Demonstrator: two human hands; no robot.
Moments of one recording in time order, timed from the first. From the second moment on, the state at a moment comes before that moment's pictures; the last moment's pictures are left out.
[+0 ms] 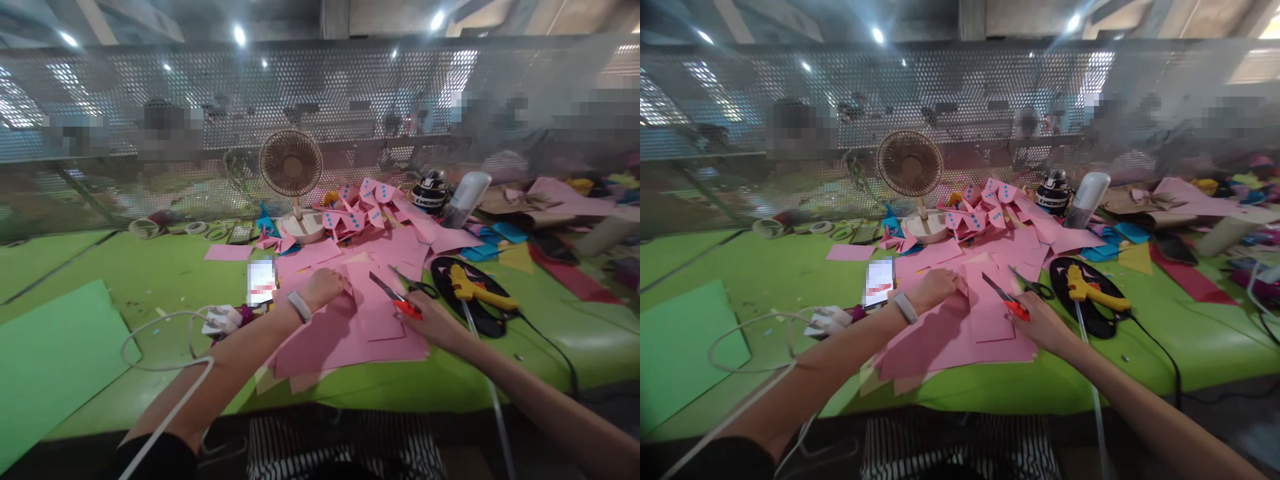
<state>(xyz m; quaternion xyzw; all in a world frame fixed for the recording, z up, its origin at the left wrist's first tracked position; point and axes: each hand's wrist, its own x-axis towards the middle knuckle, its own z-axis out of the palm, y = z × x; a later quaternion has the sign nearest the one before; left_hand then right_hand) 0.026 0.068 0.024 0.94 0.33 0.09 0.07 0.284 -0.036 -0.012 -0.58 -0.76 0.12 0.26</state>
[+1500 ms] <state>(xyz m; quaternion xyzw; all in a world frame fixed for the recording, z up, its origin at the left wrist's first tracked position) 0.019 0.008 0.007 0.94 0.31 0.09 0.08 0.317 -0.107 0.023 -0.57 -0.80 0.16 0.12</state>
